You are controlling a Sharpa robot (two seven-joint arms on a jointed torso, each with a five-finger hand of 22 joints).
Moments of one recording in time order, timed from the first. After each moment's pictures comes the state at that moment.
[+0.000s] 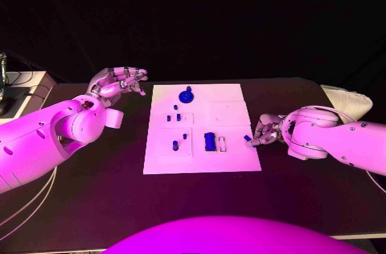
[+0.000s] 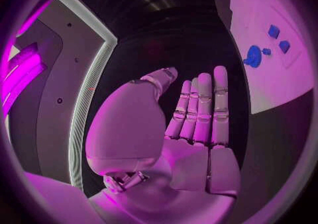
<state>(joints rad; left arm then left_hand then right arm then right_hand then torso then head) 0.95 -0.89 0.28 1.39 -0.27 -0.15 0.33 1.37 -0.20 0.45 0.13 0.27 0.86 0.19 0.29 0.29 0.85 0.13 0.57 0.15 0.91 0.07 1.09 0.49 0.17 0.90 0.17 0.76 0.68 1.20 -0.96 -0.18 1.59 -1.23 -0.02 -0.55 1.20 -0.12 0.11 0.28 0.20 1.06 0.07 0.28 0.64 1.47 0.00 1.57 1.31 1.46 -0.06 1.56 1.31 0.04 1.46 0.04 1.46 1.31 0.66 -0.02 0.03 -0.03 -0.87</state>
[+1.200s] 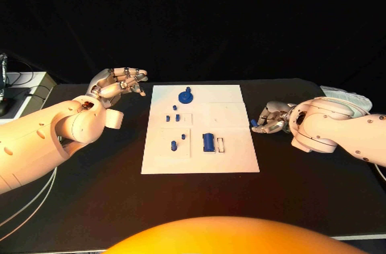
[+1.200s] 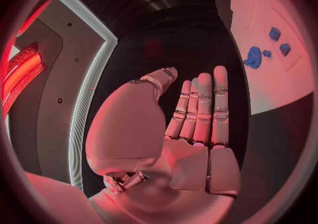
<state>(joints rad) 0.95 -0.89 0.28 1.38 -0.27 -0.15 0.33 1.37 -0.20 0.45 0.13 0.27 0.86 0.19 0.29 0.29 0.85 0.13 0.57 0.15 0.91 0.07 1.09 0.49 0.17 0.90 0.17 0.76 0.68 1.26 -1.01 -0.17 1.65 -1.20 -0.12 -0.54 1.17 -0.18 0.55 0.22 0.33 1.06 0.07 0.29 0.66 1.47 -0.01 1.57 1.31 1.46 -0.07 1.56 1.31 0.04 1.47 0.04 1.46 1.31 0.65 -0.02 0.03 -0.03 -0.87</state>
